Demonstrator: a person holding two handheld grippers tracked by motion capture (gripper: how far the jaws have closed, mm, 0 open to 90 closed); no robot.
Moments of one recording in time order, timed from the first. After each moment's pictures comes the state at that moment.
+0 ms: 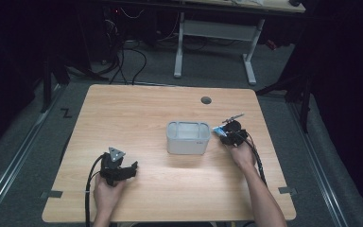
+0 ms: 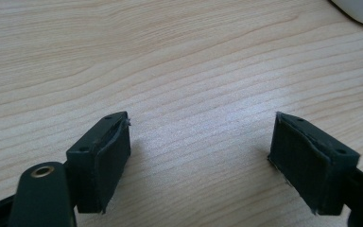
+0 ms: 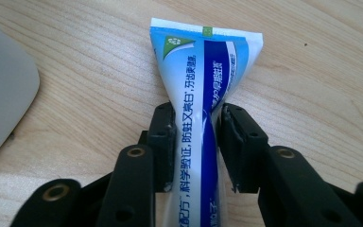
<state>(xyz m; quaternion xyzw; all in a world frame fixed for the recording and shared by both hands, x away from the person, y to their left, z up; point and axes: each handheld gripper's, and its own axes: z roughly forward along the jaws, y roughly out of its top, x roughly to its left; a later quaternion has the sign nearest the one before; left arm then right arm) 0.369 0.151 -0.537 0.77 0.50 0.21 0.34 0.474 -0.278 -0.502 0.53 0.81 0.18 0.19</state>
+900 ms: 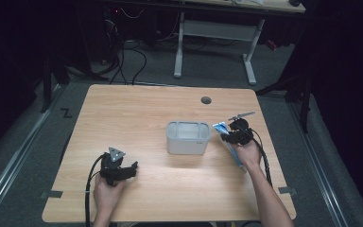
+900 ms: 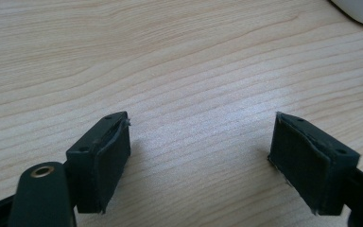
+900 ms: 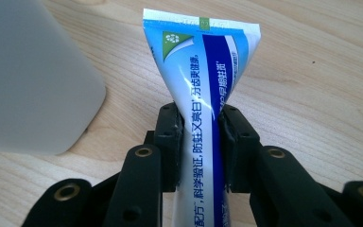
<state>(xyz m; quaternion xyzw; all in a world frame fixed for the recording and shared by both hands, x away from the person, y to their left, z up) 0.369 0.151 -0.537 0.77 0.50 0.21 0.34 0.461 -0.292 -0.476 0.52 0.80 0.26 0.14</state>
